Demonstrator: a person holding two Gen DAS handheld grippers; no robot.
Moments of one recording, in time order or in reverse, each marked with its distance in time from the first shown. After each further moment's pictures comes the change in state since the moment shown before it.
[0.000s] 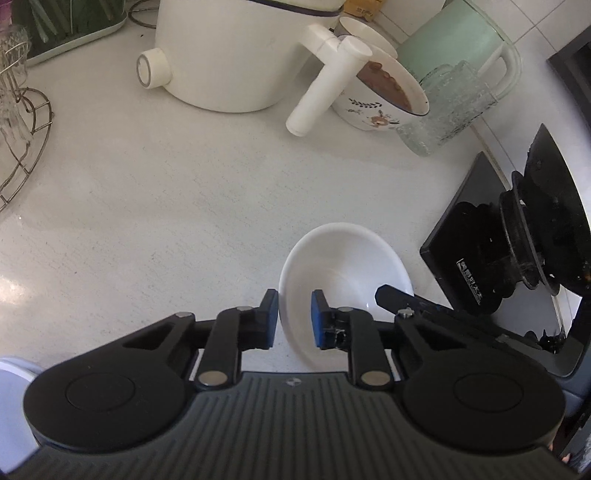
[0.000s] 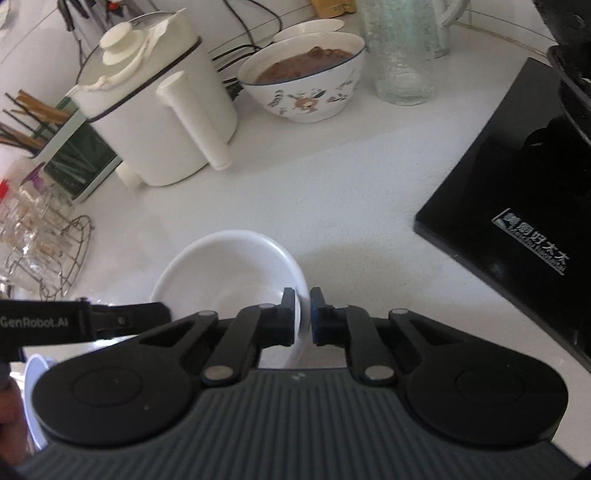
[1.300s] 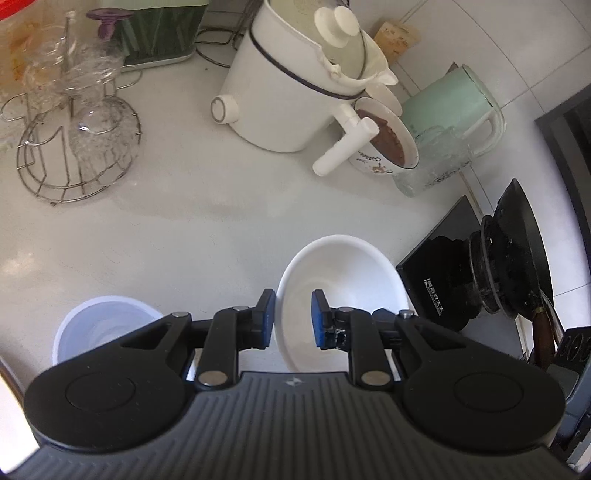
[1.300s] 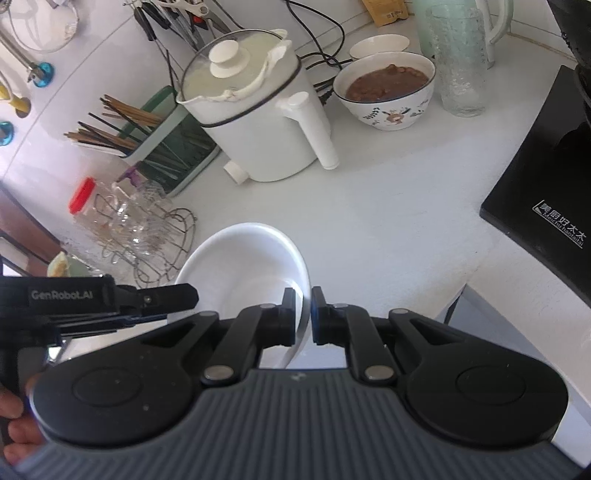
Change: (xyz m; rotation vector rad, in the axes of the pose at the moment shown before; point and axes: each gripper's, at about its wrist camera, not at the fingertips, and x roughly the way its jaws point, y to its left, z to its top) left arm -0.123 0.035 -0.018 -0.128 -0.064 -0.026; right arm -0.079 0.064 -0.003 0.002 0.022 0.168
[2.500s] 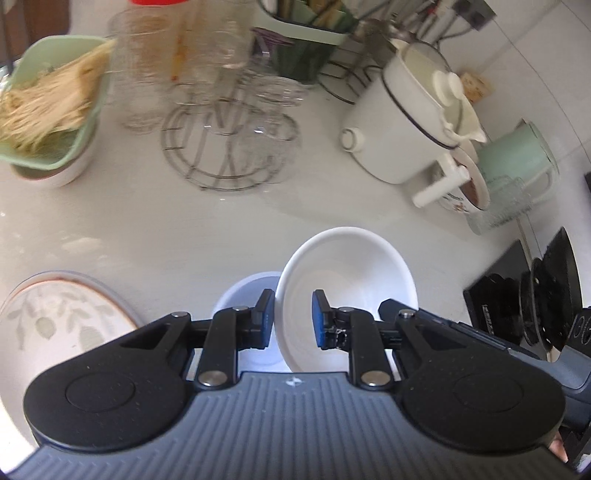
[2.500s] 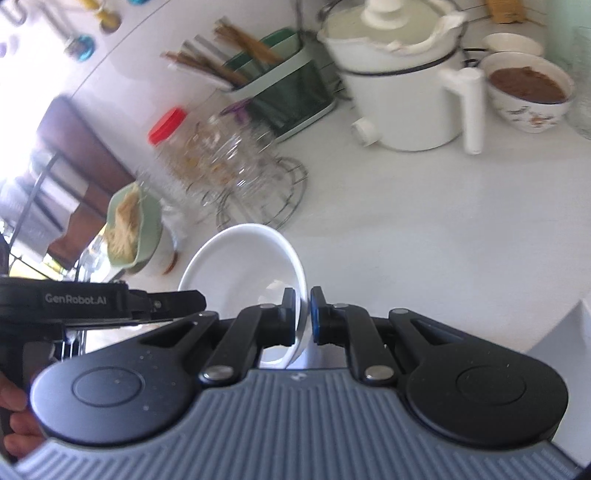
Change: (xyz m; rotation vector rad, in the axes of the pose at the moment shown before) left arm -0.086 0.089 -0.032 -0.158 -0.093 0.176; right arm 0.034 0.096 -0.022 -0.214 0.133 0.193
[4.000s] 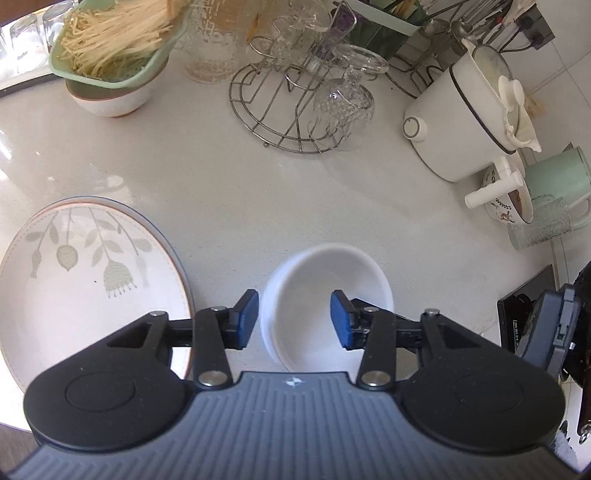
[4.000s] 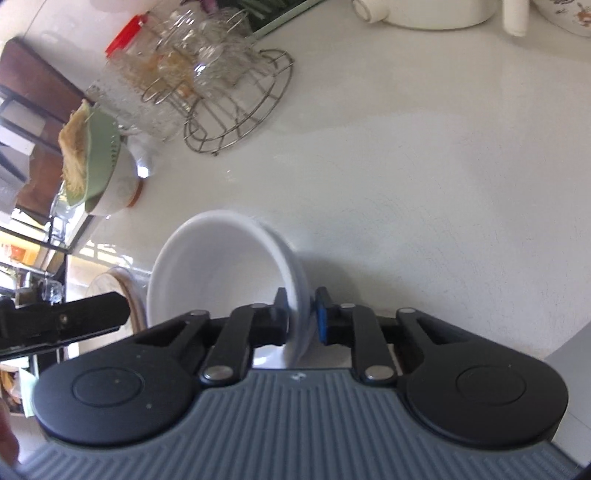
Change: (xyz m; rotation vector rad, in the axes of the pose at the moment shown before) left arm 0.016 0.026 -0.033 -0.148 0.021 0.094; right arm 0.085 -0.026 -0.029 0.061 0.217 -0.025
